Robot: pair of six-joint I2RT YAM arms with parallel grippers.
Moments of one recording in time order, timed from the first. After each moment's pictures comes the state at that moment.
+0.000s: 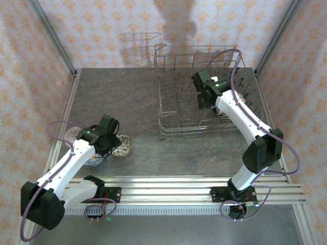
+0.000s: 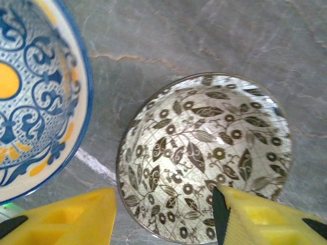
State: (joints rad) left arm -0.30 1.03 0.75 -1.02 -0.13 -1.15; right arm 0.46 1.64 1.61 -1.18 0.51 0.35
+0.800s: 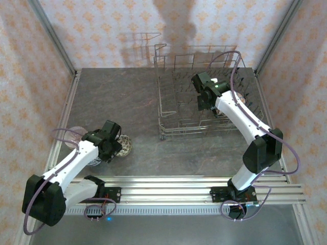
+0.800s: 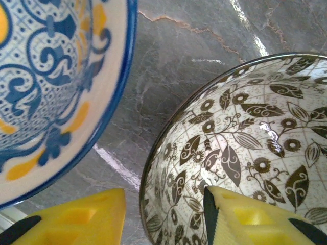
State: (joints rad) left arm -0.30 1.08 0.64 -0.94 -0.08 -1.26; right arm 0.46 1.64 1.58 -1.18 0.50 0.37
